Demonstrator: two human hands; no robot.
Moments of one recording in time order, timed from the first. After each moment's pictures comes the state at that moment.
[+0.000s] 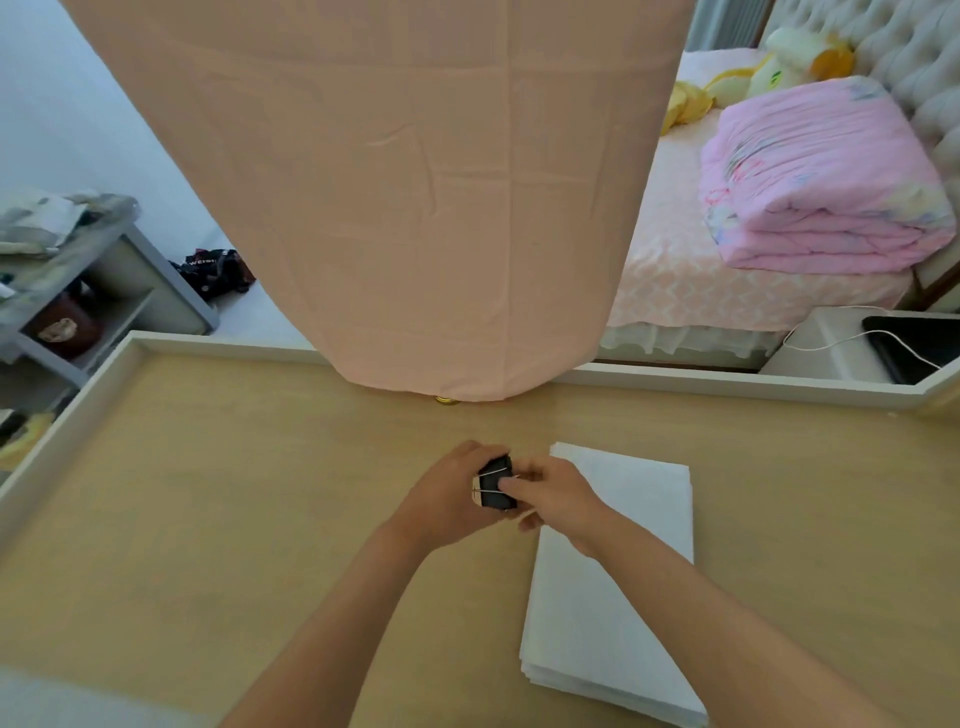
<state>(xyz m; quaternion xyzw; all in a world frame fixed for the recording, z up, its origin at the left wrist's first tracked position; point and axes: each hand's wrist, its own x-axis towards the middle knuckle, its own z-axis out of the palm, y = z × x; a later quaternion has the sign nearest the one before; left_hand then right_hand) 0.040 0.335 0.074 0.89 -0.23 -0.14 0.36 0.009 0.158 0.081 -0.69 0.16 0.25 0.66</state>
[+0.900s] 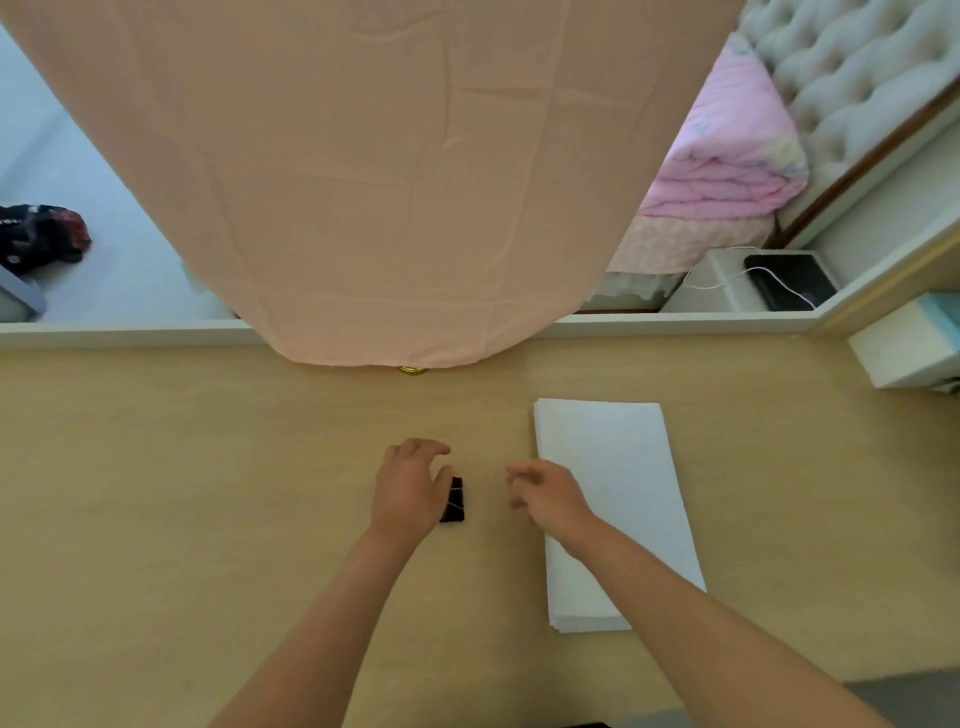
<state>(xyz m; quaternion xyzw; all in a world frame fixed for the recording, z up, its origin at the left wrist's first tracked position) 0.064 0.399 -0.017 0.94 -0.14 -0.10 0.31 -0.013 0.216 0.009 -0.76 0.33 0.16 0.53</state>
